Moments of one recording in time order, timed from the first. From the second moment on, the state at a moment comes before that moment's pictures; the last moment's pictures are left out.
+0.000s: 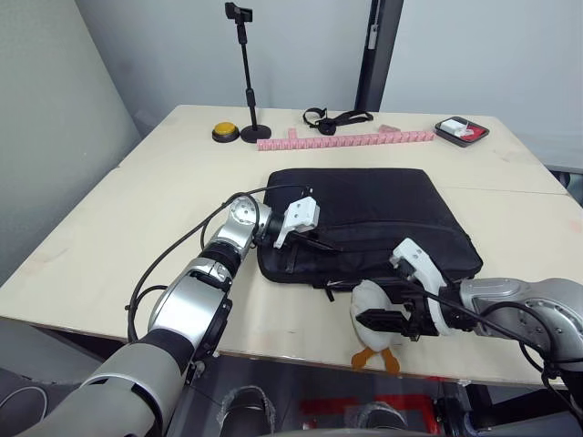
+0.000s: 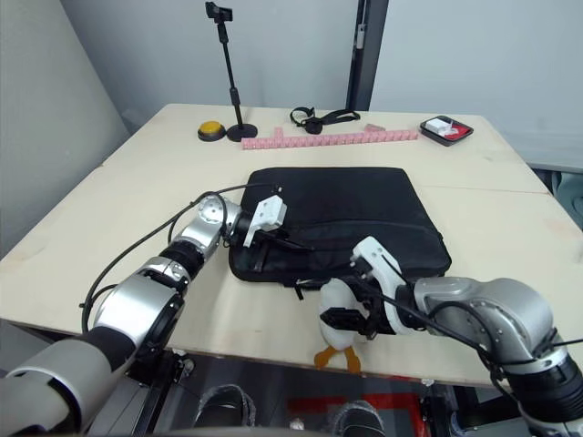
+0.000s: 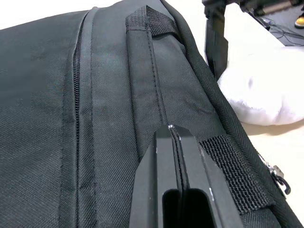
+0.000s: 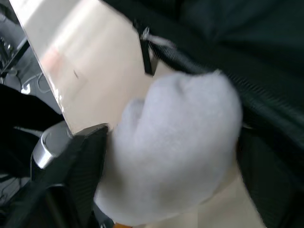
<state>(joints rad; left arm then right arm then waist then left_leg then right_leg) -1.02 0.18 -0.21 1.14 -0.04 -0.45 -1.47 -0.21 -0.77 0.00 -0.56 0.98 1.33 0.42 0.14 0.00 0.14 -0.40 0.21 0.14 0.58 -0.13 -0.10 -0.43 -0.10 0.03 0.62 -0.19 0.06</state>
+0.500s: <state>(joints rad) -1.02 0.19 -0.21 1.14 0.00 -0.49 -1.46 -0.14 -0.94 -0.12 -0.64 0.98 1.28 0.57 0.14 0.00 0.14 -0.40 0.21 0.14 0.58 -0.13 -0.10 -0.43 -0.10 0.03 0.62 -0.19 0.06</state>
